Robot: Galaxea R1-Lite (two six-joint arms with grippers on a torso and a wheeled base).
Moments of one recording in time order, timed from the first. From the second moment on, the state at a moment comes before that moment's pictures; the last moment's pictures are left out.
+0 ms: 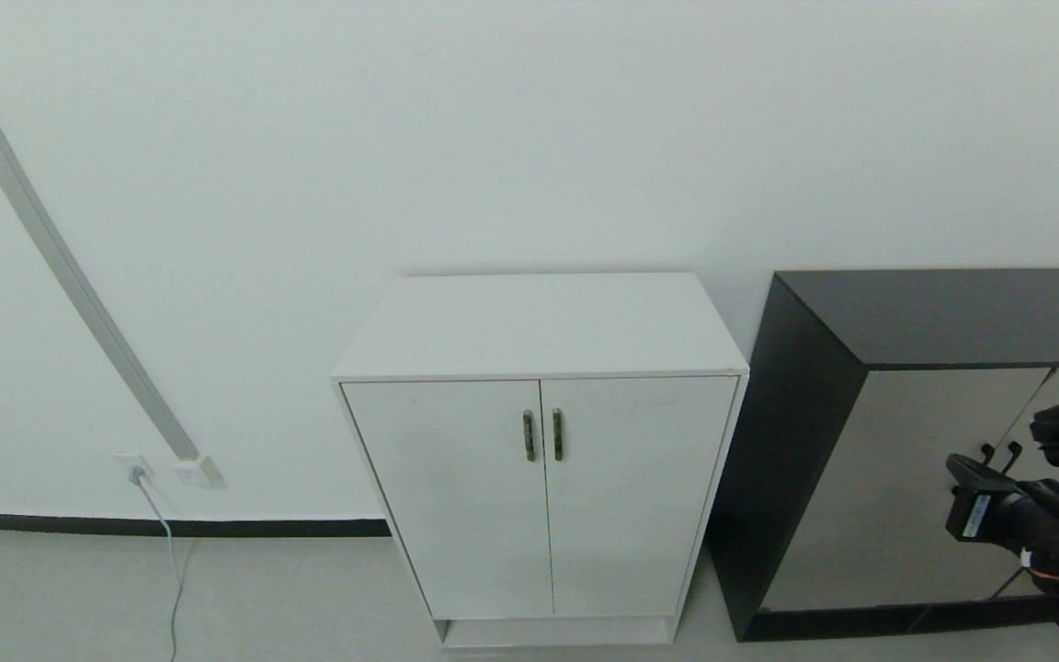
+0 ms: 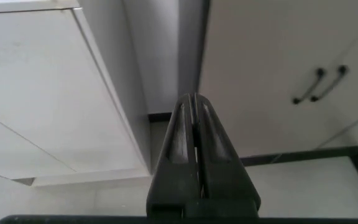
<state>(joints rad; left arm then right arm) 0.00 0.00 0.00 0.01 0.00 0.01 0.07 1.75 -0.07 -1.53 -0.15 0.03</state>
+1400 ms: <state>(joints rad) 0.00 0.00 0.00 0.01 0.00 0.01 -0.03 0.75 0.00 -0.53 0.00 0.01</state>
